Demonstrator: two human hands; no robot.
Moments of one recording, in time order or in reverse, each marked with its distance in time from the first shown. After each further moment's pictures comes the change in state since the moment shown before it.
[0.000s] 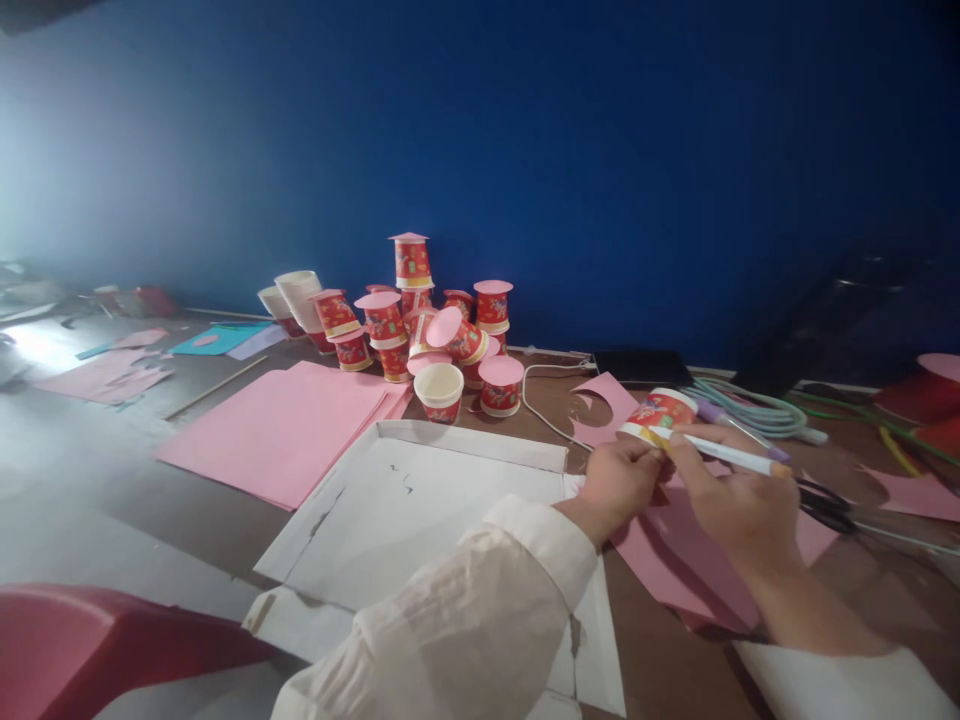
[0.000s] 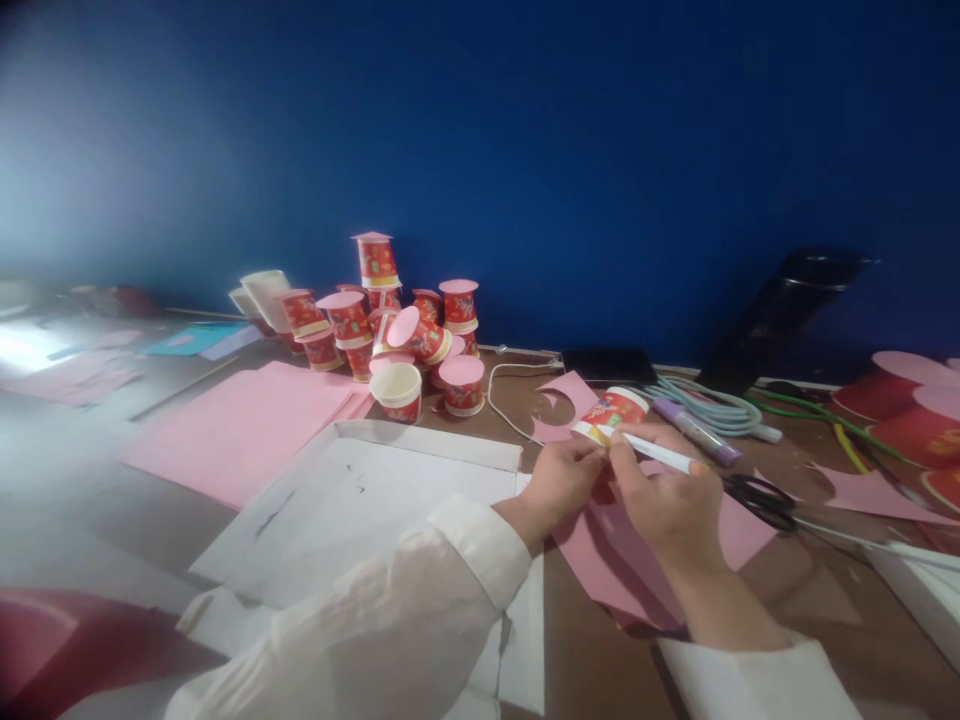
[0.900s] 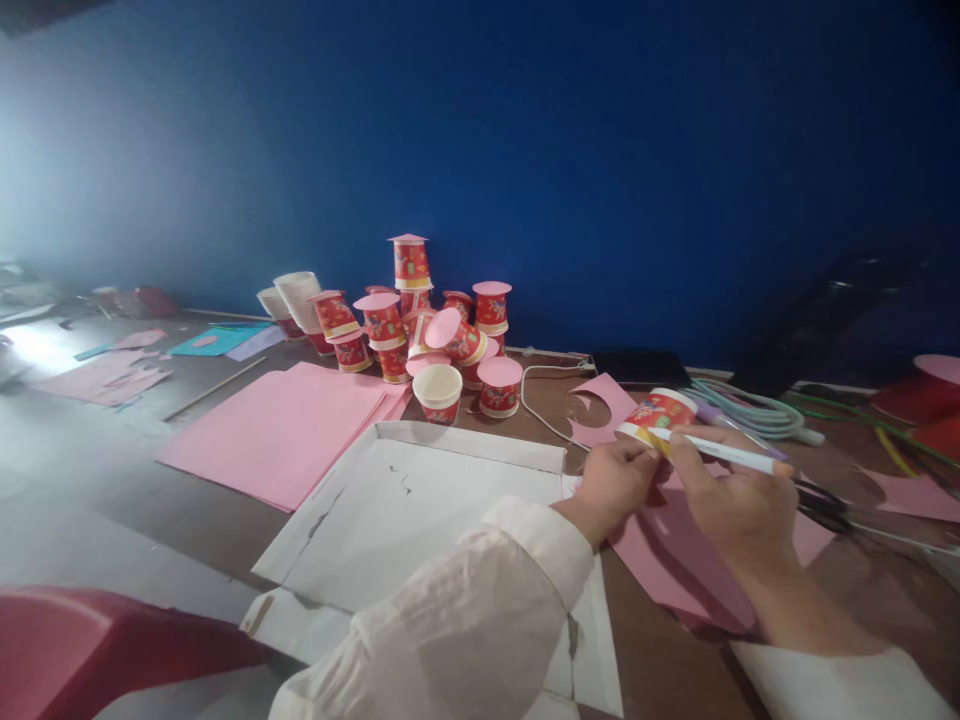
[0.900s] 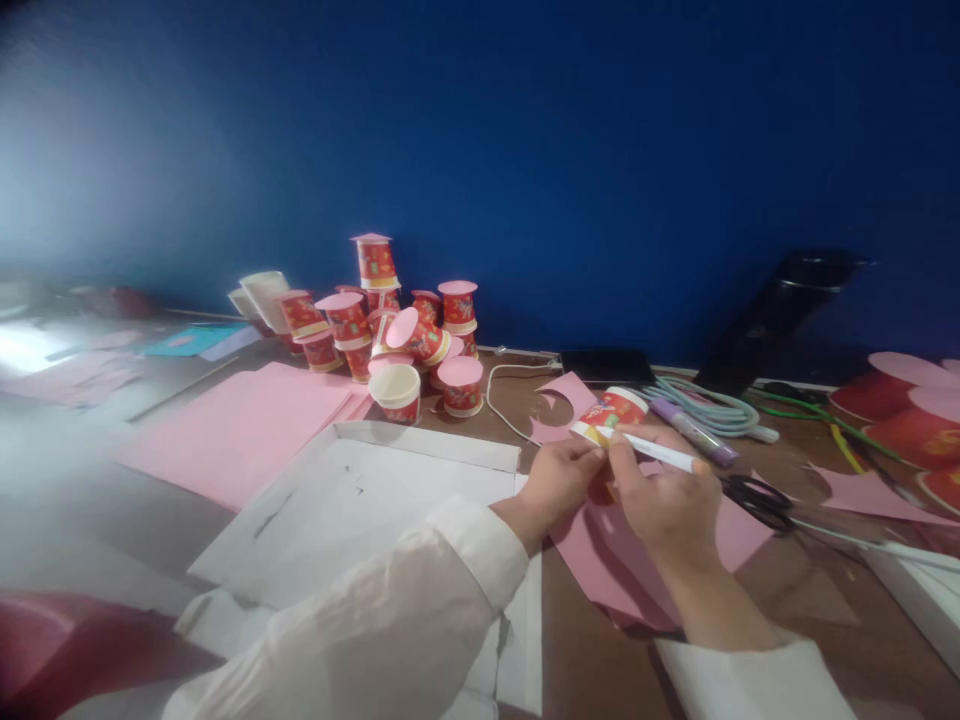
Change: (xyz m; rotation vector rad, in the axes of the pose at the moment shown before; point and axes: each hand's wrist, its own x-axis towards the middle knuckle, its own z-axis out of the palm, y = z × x) left_hand 0.002 -0.002 0.001 -0.132 -0.018 -0.065; right_hand 0.002 0.000 0.000 0.004 0.051 -0.031
